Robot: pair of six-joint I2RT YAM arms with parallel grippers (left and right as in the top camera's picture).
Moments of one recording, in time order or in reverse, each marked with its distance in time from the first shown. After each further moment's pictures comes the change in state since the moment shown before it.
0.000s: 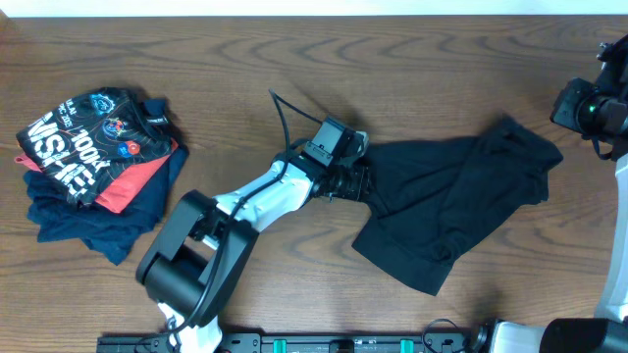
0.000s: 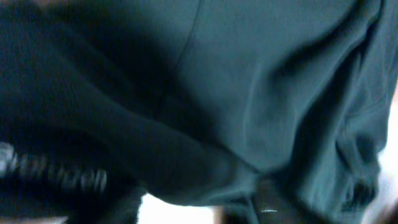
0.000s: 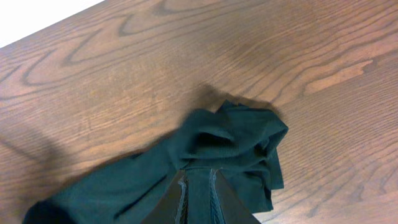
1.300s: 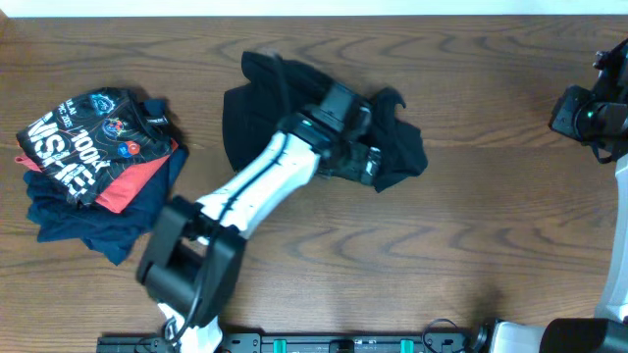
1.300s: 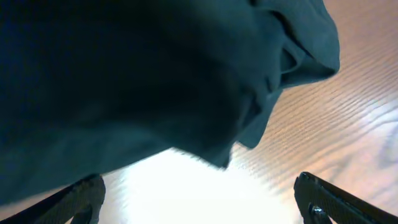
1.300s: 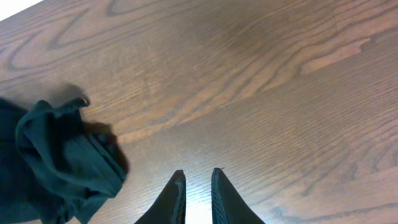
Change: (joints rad) left arm -0.012 0.007 0.300 -0.409 -0.208 0.169; right arm 0.000 0.000 0.000 -0.065 0.017 -0.001
